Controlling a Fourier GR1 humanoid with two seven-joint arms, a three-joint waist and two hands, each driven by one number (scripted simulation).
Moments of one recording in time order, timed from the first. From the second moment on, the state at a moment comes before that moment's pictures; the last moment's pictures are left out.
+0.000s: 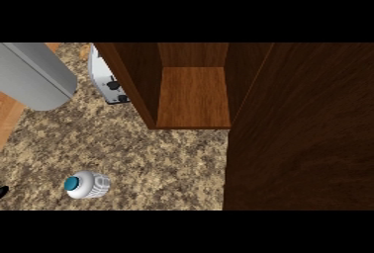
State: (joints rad) left arm 0.52 0.35 0.36 -2.08 0.65 -0.75 -0.06; right arm 0.58 -0.06 0.22 -2.47 -0.11 0.11 0.14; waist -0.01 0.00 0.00
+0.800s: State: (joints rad) left arm 0.31 0.20 0.37 -1.69 0.22 -0.77 -0.27; right arm 0.77 -0.08 0.29 -2.49 -0.07 0.15 -0.02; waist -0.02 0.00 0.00
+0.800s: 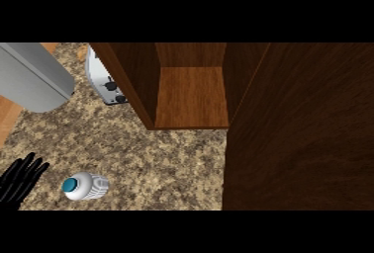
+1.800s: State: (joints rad) left arm 0.00 0.24 0.29 -0.92 -0.11 -0.54 -0.71; right arm 0.94 -0.13 0.33 -2.49 -0.05 0.19 -0.18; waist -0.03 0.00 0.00
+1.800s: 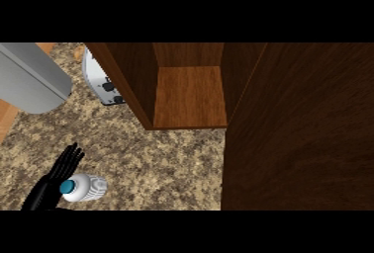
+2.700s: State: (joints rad) left arm -0.14 0.21 0.20 -0.58 -0.07 -0.53 -0.83; right arm 1.01 -0.16 0.35 -2.49 -0.04 0.19 -0.26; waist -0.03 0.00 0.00
